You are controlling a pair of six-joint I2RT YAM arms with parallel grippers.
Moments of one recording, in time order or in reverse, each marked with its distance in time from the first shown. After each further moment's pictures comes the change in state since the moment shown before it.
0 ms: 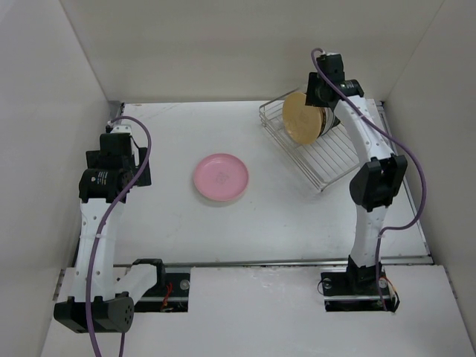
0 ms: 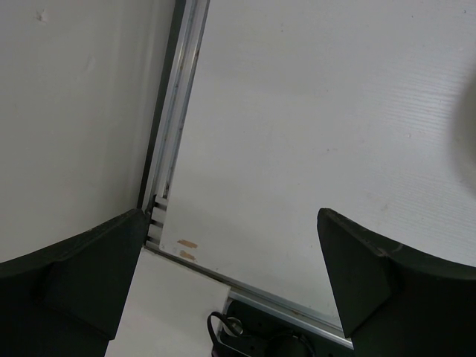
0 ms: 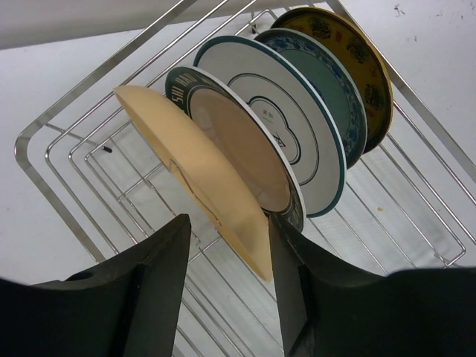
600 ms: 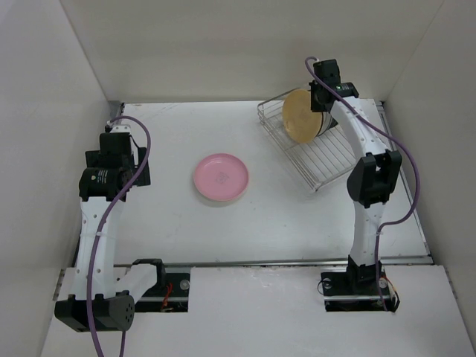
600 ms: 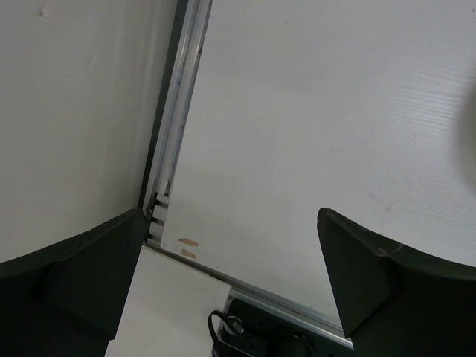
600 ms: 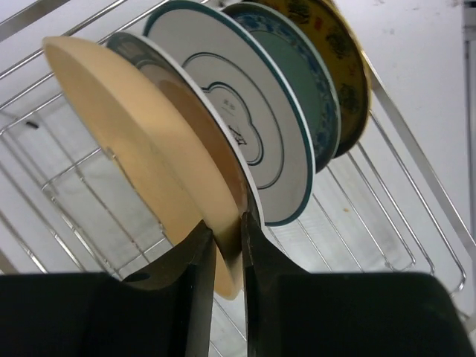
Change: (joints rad) left arm 0.011 0.010 0.000 0.000 -0.002 0.000; right arm -0.007 0.061 -0.007 -0.003 0.043 -0.104
